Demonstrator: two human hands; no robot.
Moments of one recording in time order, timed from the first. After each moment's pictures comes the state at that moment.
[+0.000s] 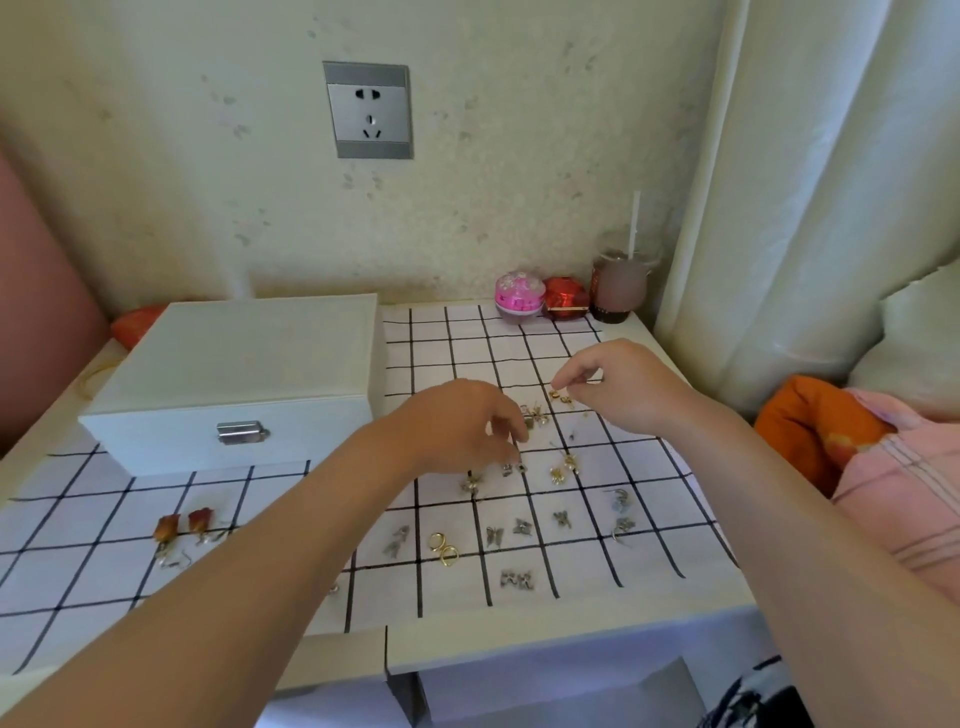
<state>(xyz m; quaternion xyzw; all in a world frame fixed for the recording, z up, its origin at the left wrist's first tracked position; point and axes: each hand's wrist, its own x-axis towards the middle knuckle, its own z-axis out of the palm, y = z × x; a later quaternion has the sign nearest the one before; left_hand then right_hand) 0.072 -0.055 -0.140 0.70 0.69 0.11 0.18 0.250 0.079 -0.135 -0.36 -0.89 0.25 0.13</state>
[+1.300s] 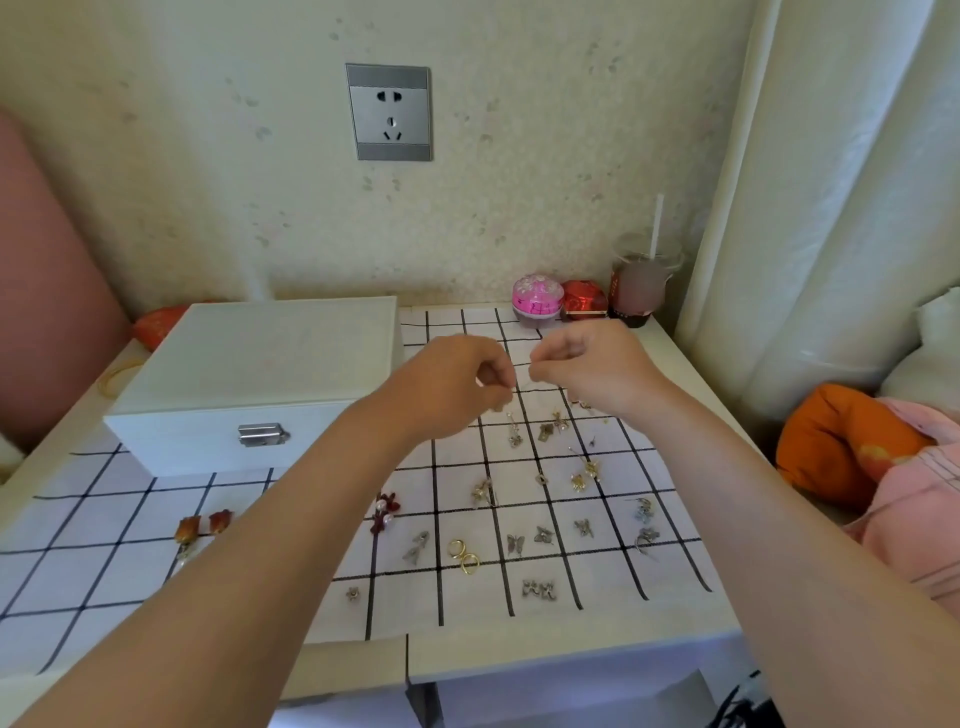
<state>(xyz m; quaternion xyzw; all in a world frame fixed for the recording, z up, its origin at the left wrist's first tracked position) 0.048 -0.056 -0.117 0.62 0.72 0.26 0.16 0.205 0.058 -0.123 -0.39 -0.79 0.40 0.24</state>
